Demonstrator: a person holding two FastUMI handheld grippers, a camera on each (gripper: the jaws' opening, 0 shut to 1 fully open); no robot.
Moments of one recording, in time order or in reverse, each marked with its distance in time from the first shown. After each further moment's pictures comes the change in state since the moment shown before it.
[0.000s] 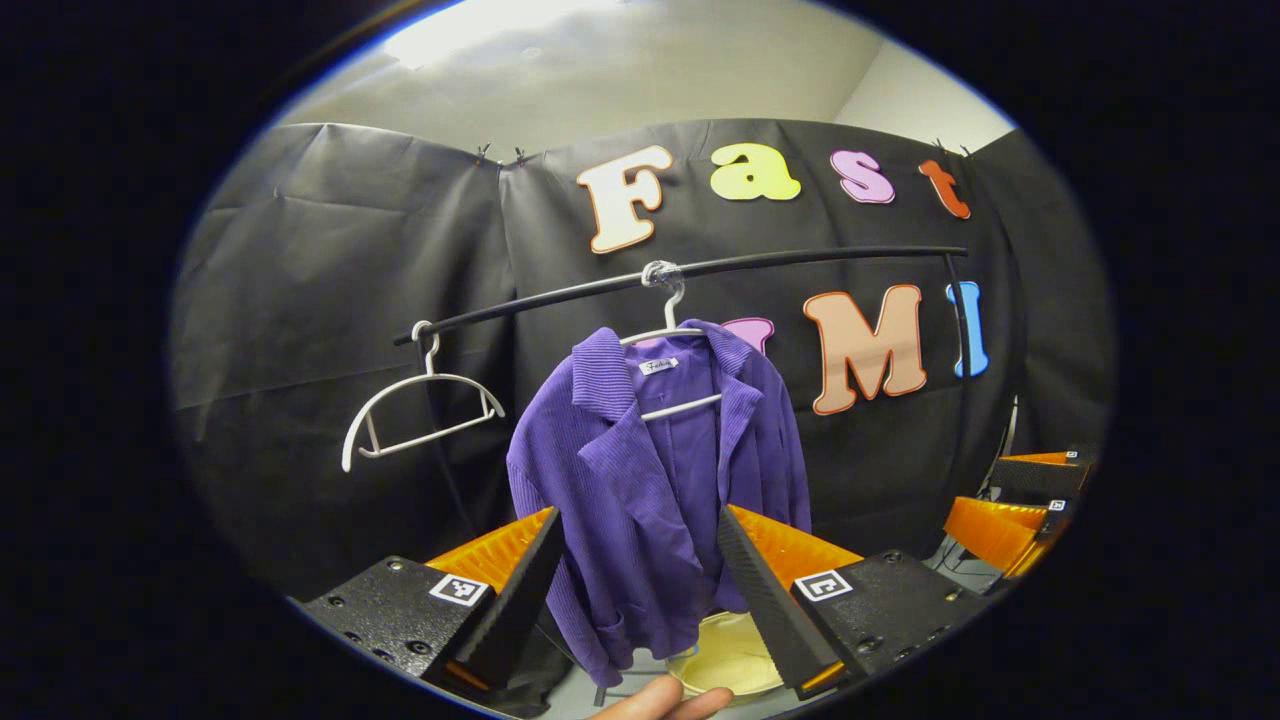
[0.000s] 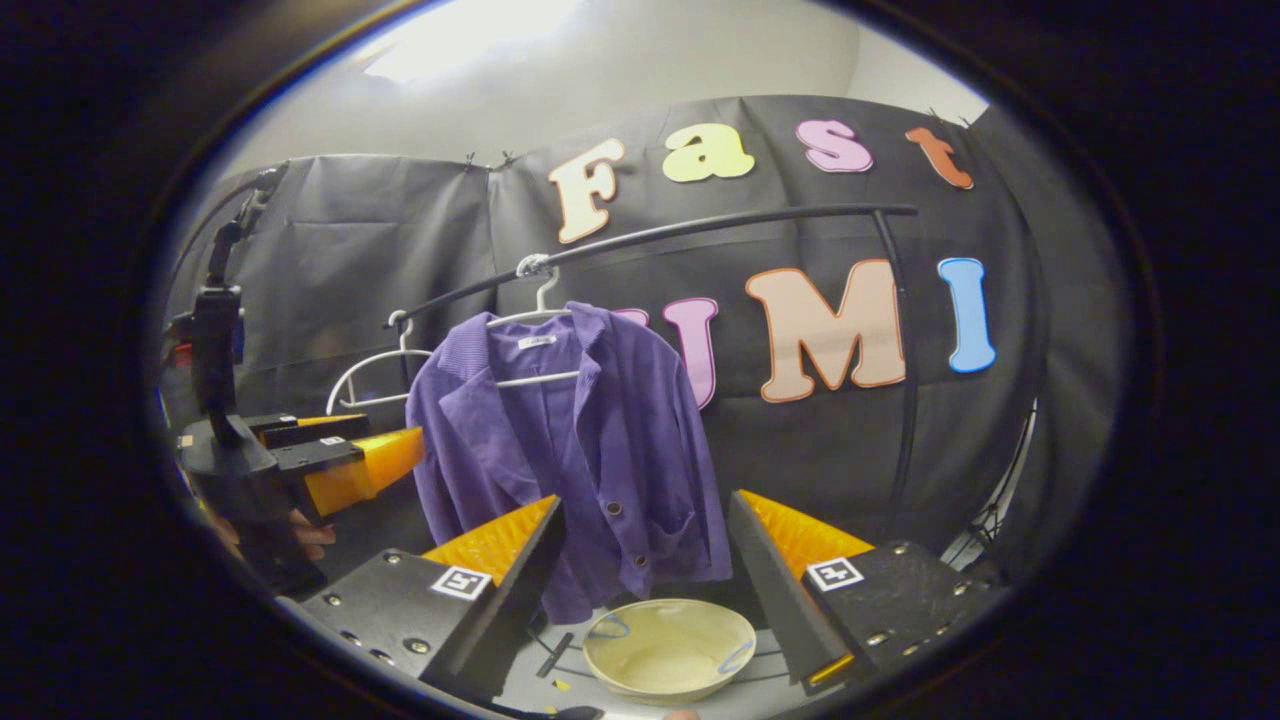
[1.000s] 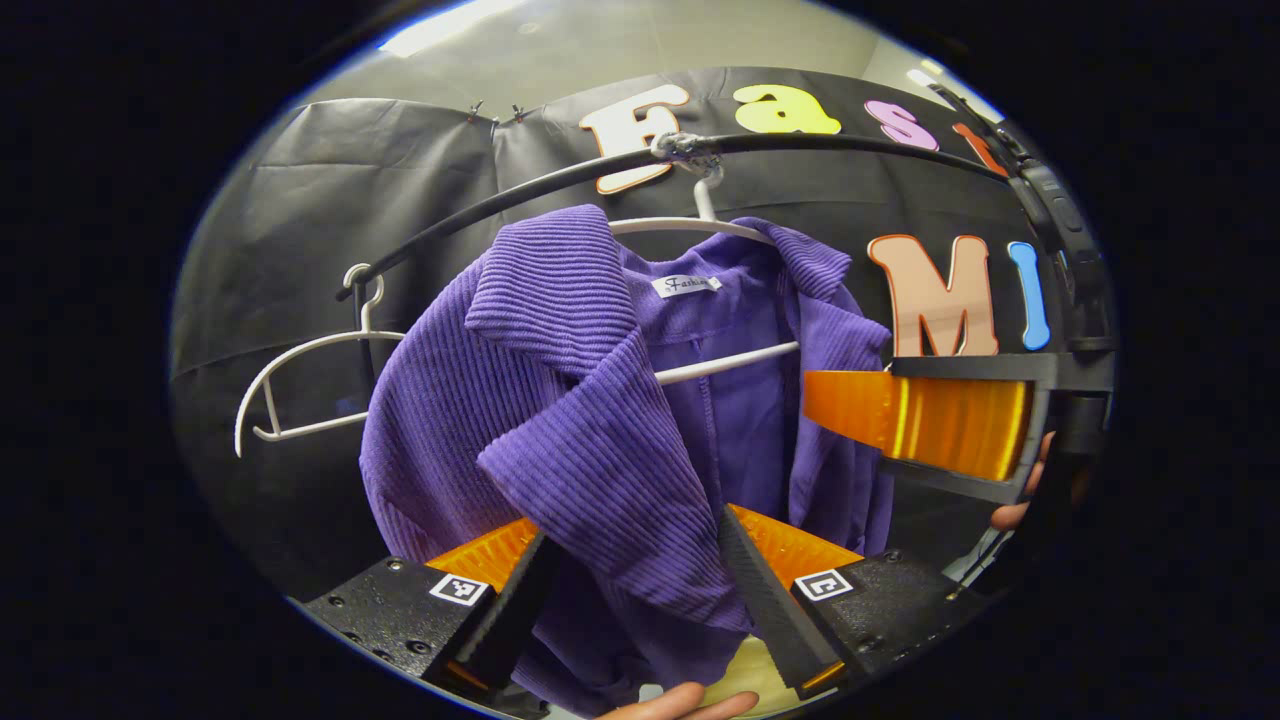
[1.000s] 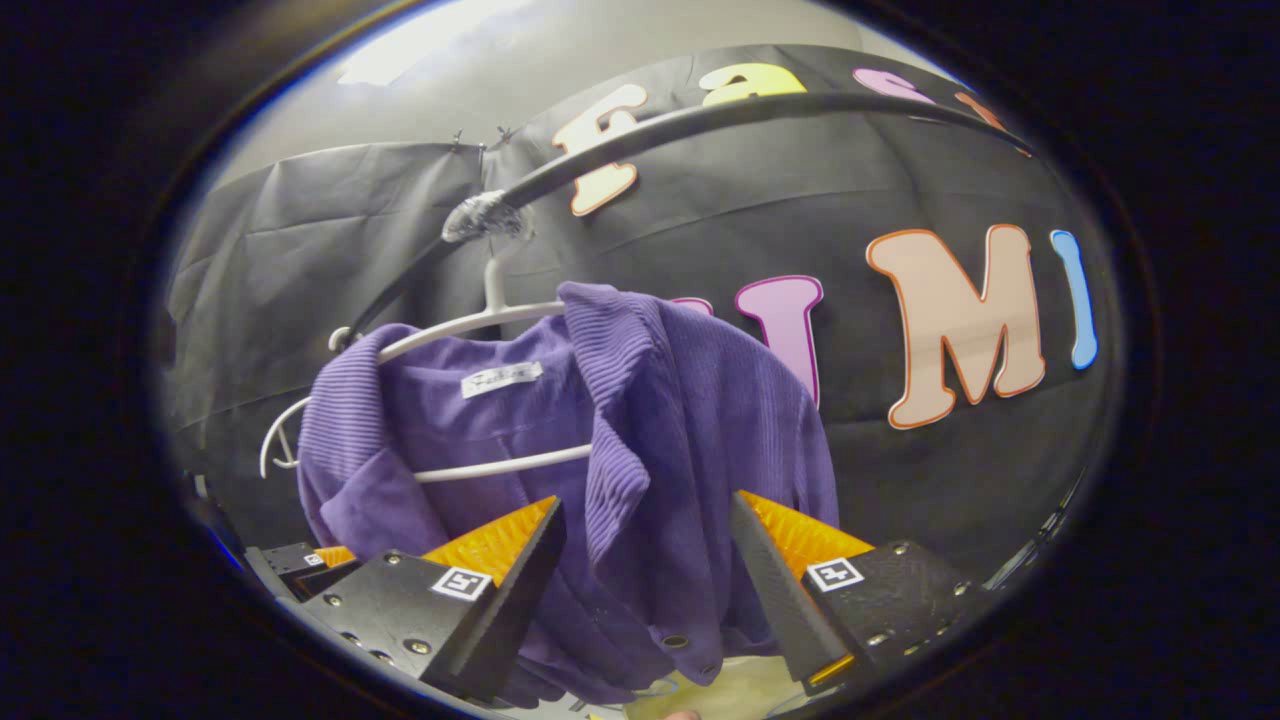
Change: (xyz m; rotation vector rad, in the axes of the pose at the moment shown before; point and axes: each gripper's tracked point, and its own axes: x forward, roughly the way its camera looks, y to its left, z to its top) left arm 0.159 0.007 -0.057 -0.005 0.064 0.073; right arm 0.257 0.055 0.028 0.056 0.047 0.108
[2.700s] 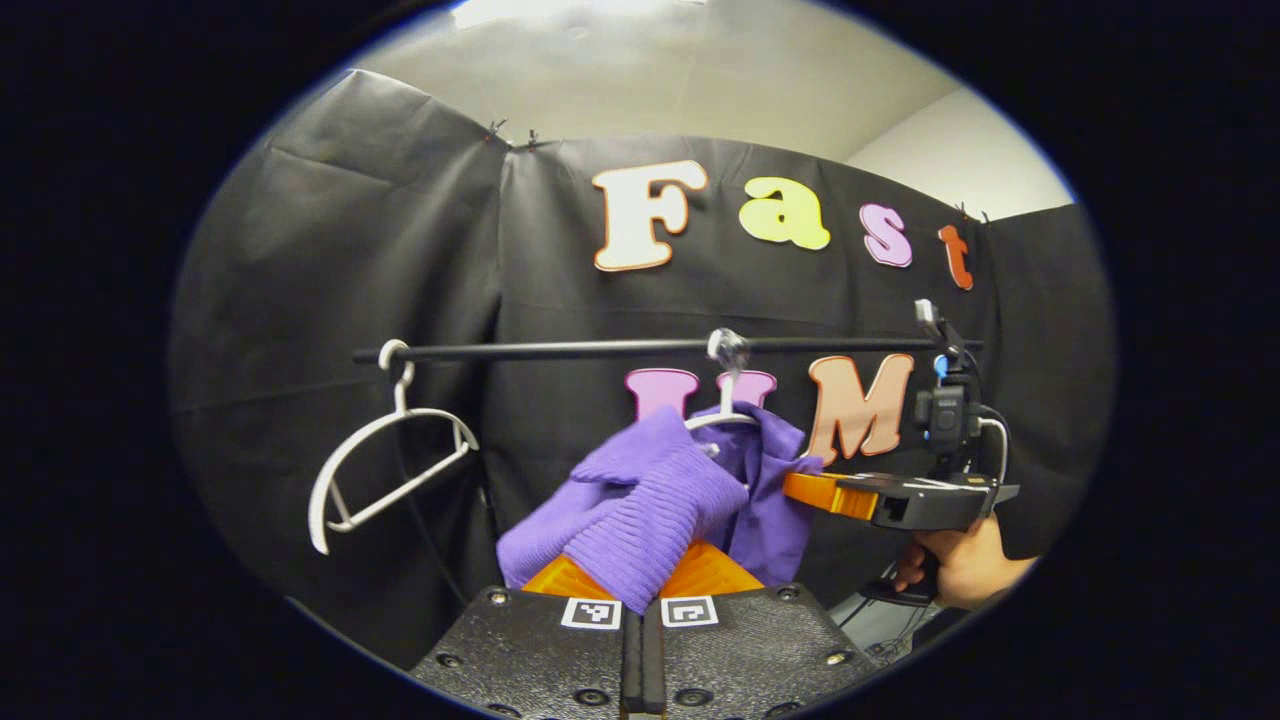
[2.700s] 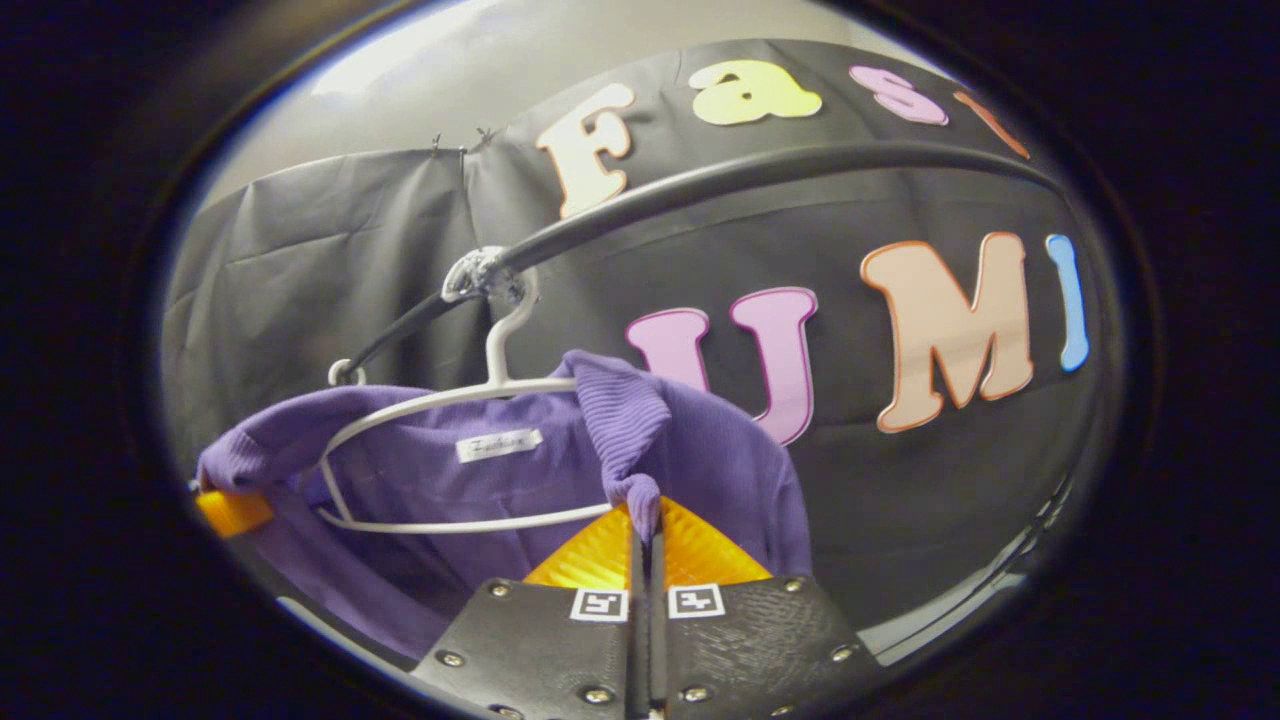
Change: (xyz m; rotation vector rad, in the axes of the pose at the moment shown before) left arm -0.101 0.091 0.135 -0.126 -0.051 -0.235; right arm -0.029 0.004 0.051 0.006 0.022 -0.077
